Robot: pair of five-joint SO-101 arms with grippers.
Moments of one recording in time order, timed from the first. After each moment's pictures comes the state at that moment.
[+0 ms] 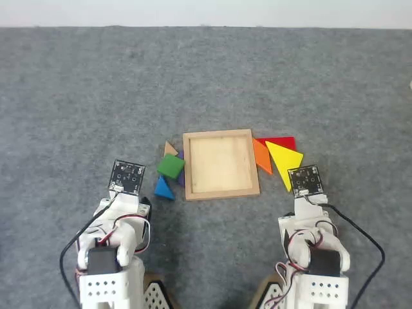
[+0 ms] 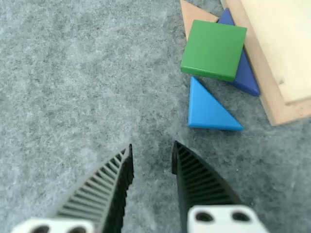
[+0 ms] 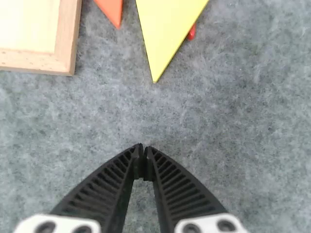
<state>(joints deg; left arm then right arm) -10.5 -102.8 97.1 72.2 -9.0 0.7 -103.1 95.5 74.8 14.3</state>
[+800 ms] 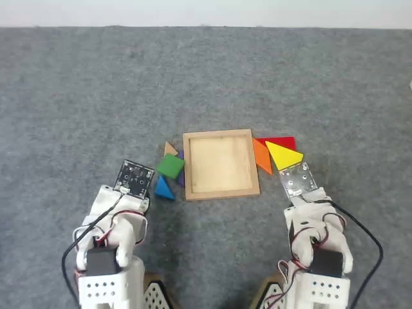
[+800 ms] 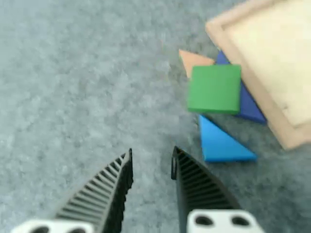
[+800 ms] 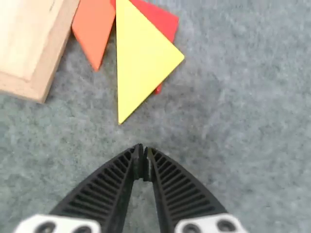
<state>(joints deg) -10.6 -102.8 95.3 64.0 -20.4 4.7 -103.1 94.8 62.9 31.9</state>
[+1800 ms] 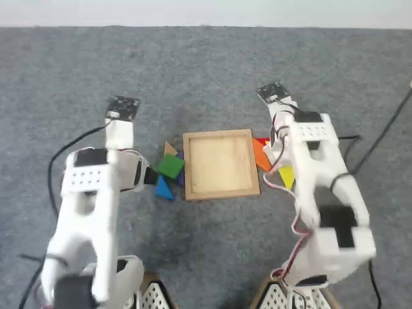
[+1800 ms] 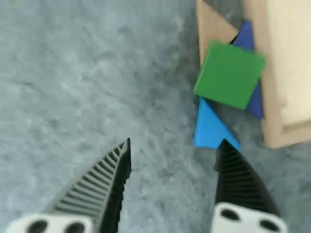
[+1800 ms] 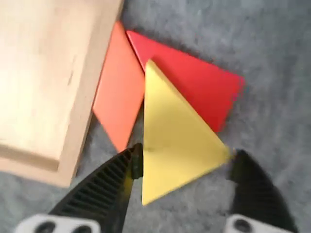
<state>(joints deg) -11.3 -20.7 47.4 65.5 -8.8 -6.7 10.2 17.7 63.3 21.8</state>
